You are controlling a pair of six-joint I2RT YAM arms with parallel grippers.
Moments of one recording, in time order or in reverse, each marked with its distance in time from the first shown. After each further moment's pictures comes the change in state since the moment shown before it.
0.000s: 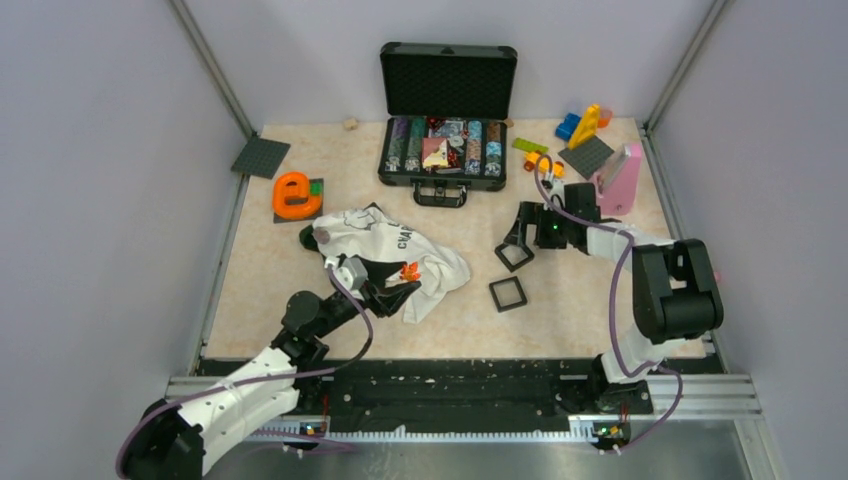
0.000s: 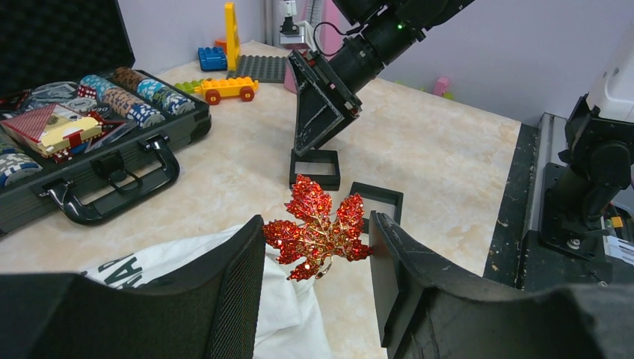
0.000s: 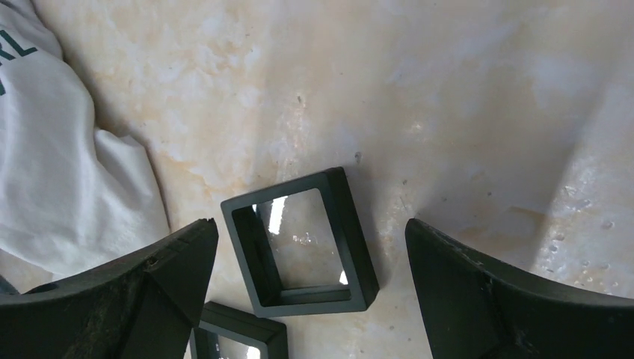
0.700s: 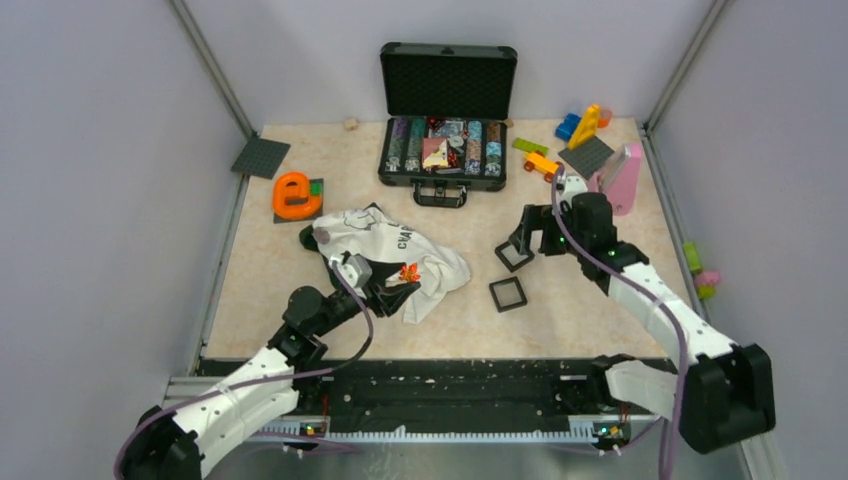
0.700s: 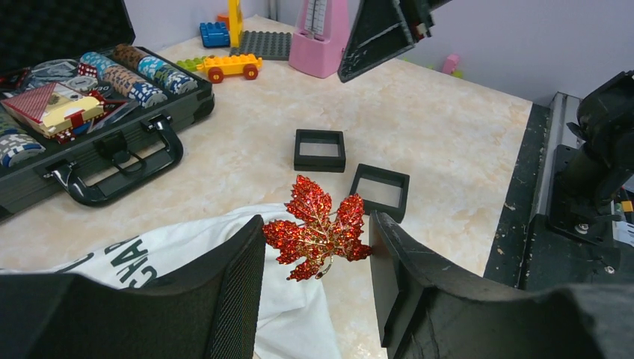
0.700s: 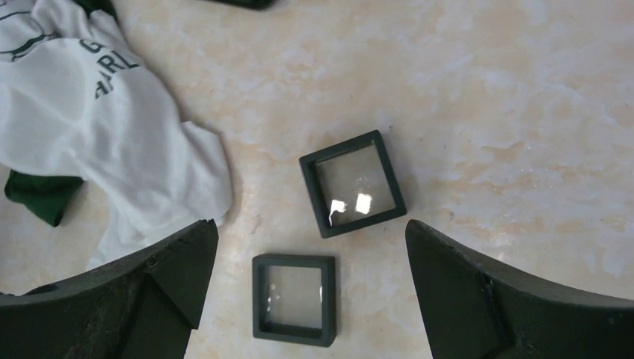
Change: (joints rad) left arm 0.002 -0.051 0.037 -0.171 -0.008 0.037; right arm 0.217 -0.589 -0.117 -0.169 0.307 0.047
